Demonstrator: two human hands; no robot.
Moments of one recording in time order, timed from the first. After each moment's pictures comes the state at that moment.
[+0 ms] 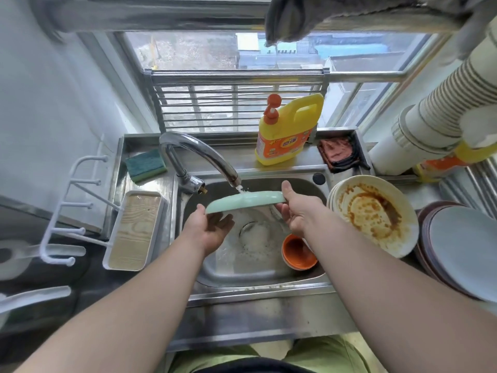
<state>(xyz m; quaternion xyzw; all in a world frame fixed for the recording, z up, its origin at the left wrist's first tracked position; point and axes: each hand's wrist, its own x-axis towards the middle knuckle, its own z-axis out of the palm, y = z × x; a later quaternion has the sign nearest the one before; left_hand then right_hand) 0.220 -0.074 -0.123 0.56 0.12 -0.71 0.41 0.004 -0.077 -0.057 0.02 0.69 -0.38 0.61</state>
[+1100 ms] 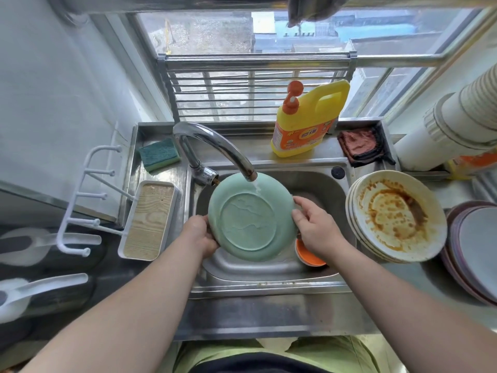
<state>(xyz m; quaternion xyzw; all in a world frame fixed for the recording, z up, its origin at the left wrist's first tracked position) 0.246 -0.053 -0.121 0.68 0.07 -0.65 0.33 -0.012 -0.015 -0.090 -0.49 0.69 -0.23 0.48</state>
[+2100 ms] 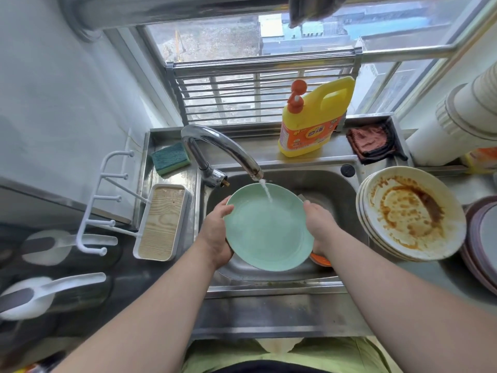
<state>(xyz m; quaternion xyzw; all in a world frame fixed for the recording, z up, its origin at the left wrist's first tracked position) 0.230 -0.032 -0.085 0.57 -0.13 -0.72 0.37 0.006 -0.043 -0.127 -0.13 0.71 -0.30 0.62</state>
